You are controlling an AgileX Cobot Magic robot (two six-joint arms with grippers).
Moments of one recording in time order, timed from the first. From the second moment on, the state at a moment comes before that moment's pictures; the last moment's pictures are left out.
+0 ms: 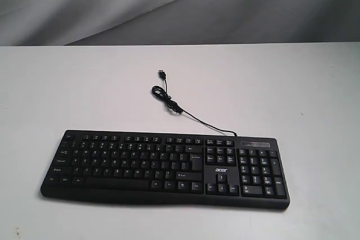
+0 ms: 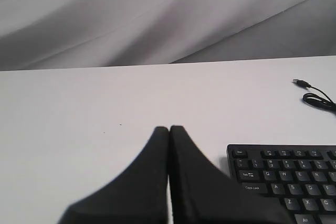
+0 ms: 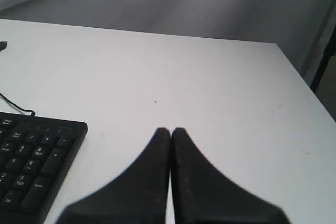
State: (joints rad) left arm 0.12 0.00 0.00 0.12 0.27 -0.07; right arm 0.03 0.01 0.00 -0.12 0.35 0.04
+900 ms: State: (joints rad) left arm 0.12 0.00 0.00 0.12 0.27 -0.07; right arm 0.03 0.00 0.00 -0.10 -0.28 0.24
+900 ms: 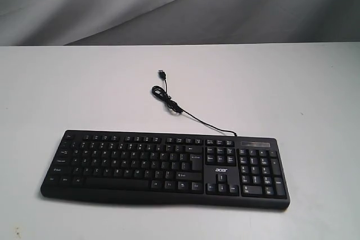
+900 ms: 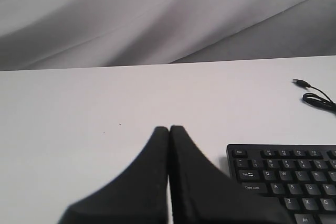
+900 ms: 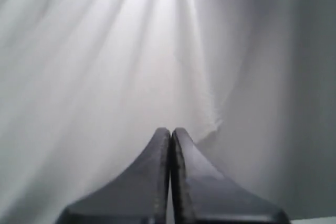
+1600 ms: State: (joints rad) left arm 0.12 0.00 0.00 0.12 0.27 -0.07; right arm 0.10 0.84 -0.74 -0.11 0.22 0.32
